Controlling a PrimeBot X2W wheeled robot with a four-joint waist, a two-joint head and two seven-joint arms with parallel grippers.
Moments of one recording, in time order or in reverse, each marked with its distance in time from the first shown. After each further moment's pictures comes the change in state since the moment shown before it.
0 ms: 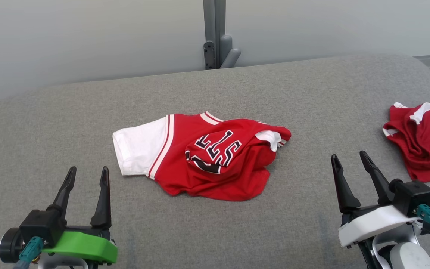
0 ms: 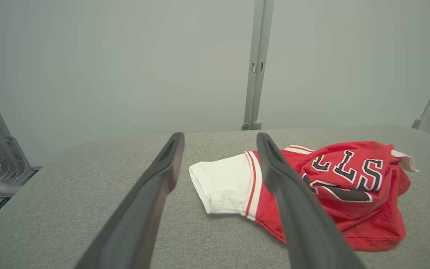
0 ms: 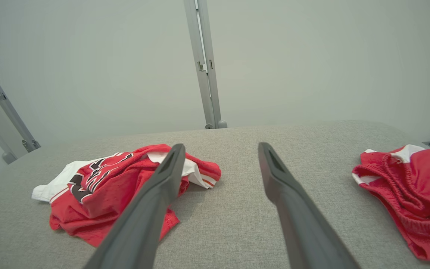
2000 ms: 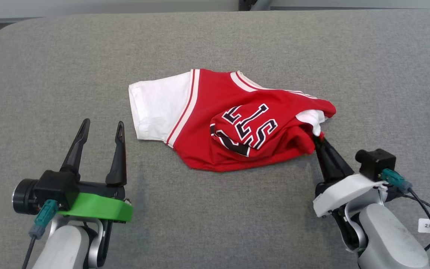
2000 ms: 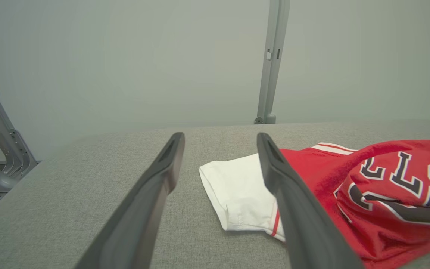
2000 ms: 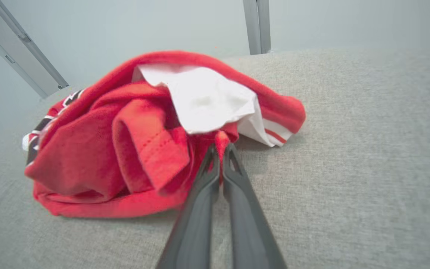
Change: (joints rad) left arm -0.212 -0.050 -0.058 0.071 0.052 -0.019 -0.057; right arm -0.312 -0.049 0.216 0.445 0.168 0.000 -0.142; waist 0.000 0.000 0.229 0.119
